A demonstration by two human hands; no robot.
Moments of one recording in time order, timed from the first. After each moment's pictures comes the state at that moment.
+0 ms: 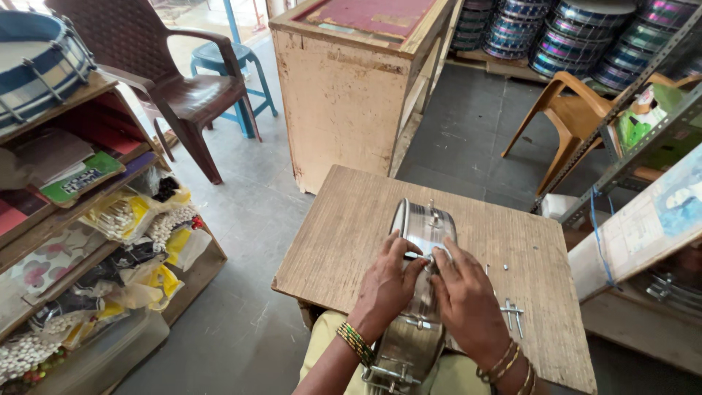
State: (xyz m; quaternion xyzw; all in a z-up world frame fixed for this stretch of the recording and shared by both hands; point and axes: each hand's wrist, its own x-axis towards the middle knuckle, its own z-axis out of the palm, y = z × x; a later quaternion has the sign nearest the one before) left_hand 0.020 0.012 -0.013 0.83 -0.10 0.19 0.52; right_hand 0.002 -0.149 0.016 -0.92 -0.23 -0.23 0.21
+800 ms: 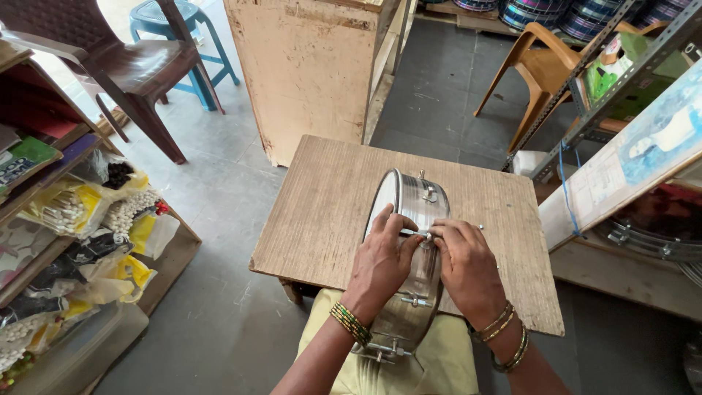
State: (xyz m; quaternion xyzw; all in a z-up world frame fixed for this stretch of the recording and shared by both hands) left_hand 0.014 -0.005 -0.006 0.83 -0.14 0.19 0.50; right_hand 0.002 -0.168 0.022 -0.93 -0.18 -0.23 0.23
